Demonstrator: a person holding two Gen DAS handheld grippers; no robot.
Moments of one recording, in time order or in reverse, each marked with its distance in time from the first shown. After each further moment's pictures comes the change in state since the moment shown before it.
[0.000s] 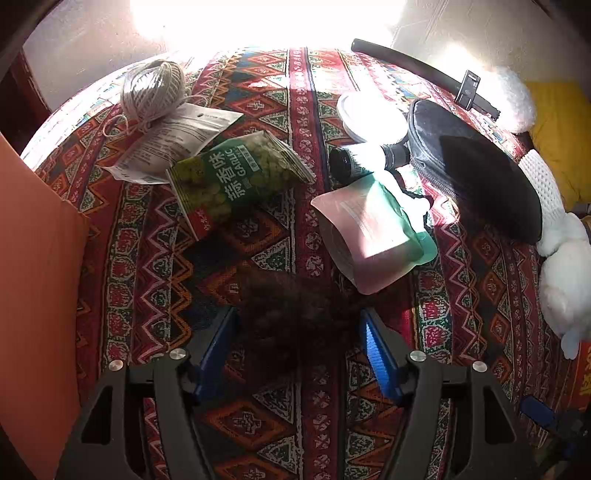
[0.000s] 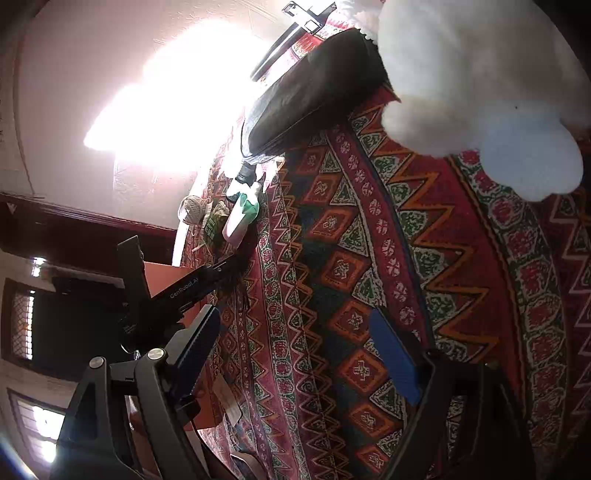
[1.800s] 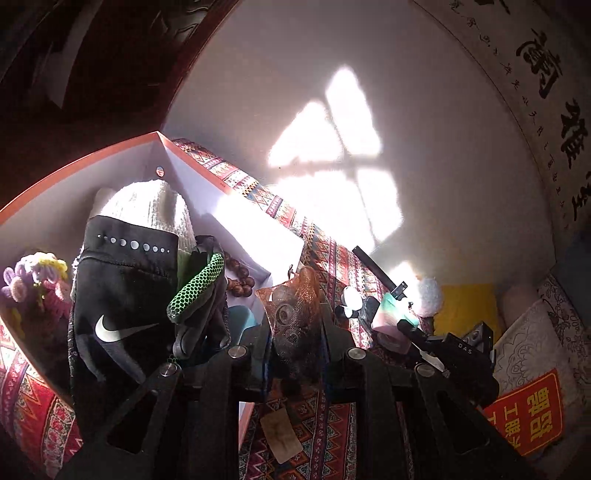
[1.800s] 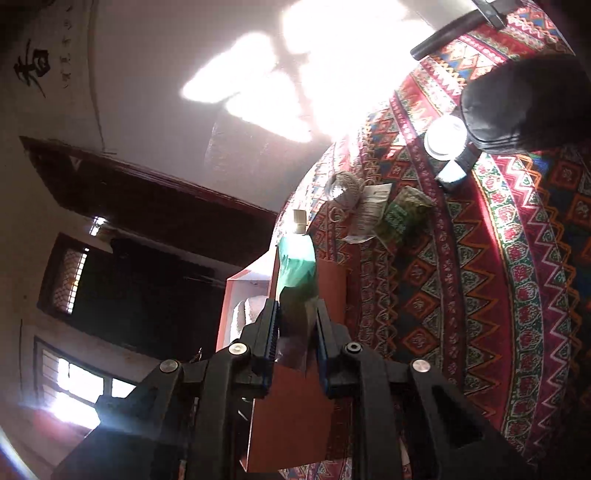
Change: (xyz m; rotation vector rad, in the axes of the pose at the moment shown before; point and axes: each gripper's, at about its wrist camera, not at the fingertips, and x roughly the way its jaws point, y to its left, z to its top) left arm -0.264 0.233 -0.163 -0.491 -0.586 -0.333; right arm 0.071 0.191 -0.029 -0.210 0.024 0.291
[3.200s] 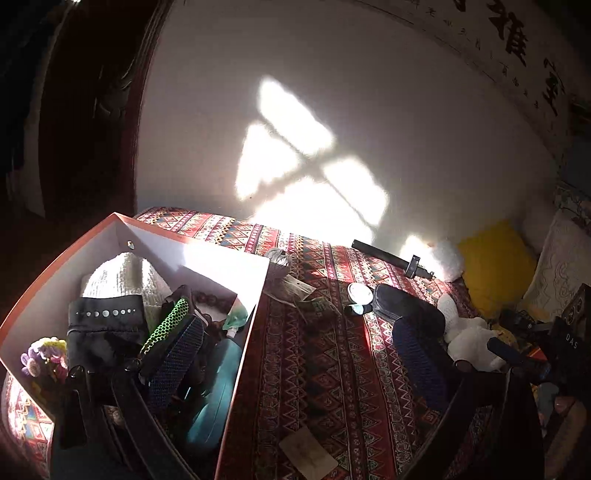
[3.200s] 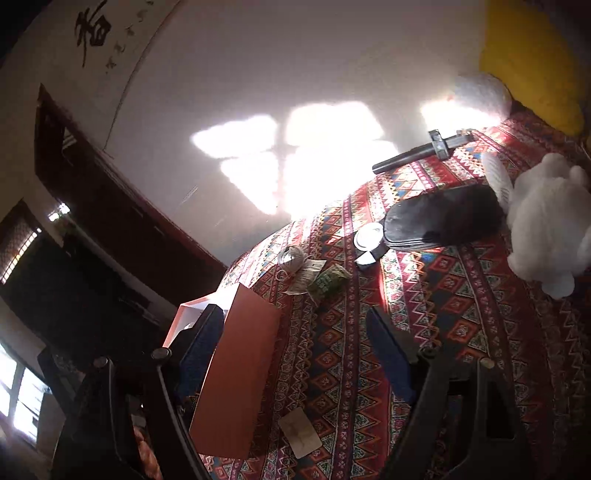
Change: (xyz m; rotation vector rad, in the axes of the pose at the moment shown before) left arm 0.045 -0.101 -0.049 0.435 -0.025 0.090; right arm -0.135 0.017 -0.036 -0.163 -0.318 -0.308
